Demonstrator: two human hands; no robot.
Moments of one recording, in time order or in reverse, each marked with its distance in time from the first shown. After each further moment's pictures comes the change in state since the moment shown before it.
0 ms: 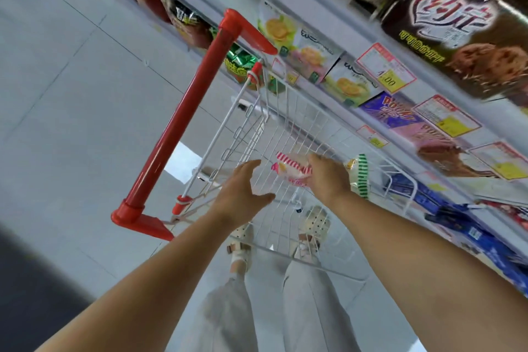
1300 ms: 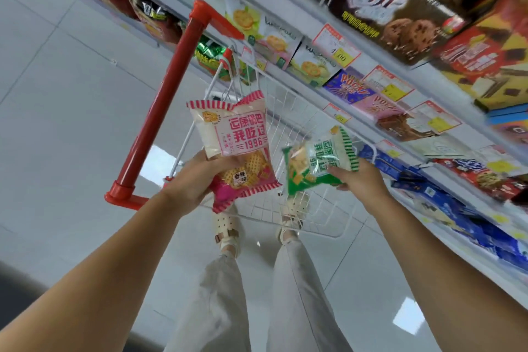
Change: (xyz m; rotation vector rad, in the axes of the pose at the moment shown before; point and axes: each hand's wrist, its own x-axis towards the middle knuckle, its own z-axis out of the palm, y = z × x) left_hand -0.029 -0.005 -0.039 -0.768 -0.289 0.025; right_hand -0.110 0.060 -0.050 0.942 0.115 0.594
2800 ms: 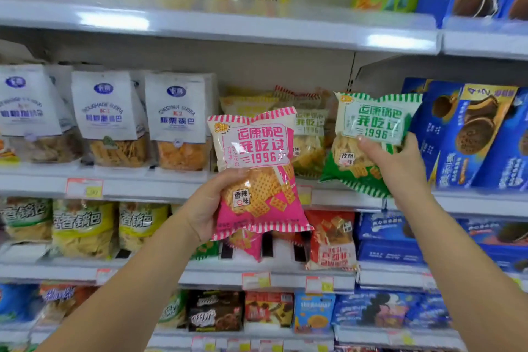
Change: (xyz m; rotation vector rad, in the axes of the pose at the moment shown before) left_hand -0.327 0.368 0.336 0.154 -0.741 0.712; right_hand -0.433 -0.228 -0.434 0.606 1.039 -0.829
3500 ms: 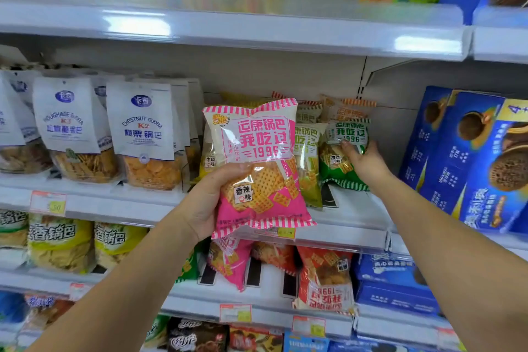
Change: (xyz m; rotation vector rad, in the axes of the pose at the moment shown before) left_hand 0.078 -0.001 0.032 0.024 0.150 0.073; right_hand 0.171 0.087 0.063 -0.152 -0.250 0.112
